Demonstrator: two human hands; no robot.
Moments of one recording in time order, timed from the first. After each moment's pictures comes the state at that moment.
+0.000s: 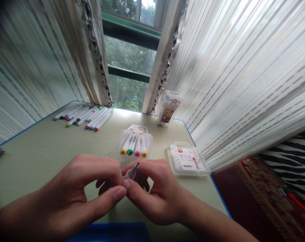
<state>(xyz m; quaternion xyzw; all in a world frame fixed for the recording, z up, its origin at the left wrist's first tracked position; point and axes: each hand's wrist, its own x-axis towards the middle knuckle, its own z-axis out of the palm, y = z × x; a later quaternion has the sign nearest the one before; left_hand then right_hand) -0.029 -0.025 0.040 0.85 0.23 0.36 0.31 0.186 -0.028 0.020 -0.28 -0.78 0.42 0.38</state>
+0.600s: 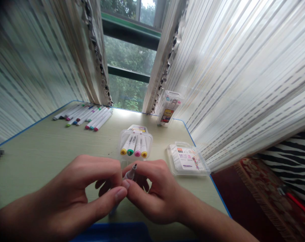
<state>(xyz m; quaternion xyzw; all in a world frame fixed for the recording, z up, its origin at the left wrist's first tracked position) -0.028 -0.025 0.040 0.84 0.24 0.35 0.32 0.186 -0.027 0.020 -0.27 -0.79 0.41 0.36</state>
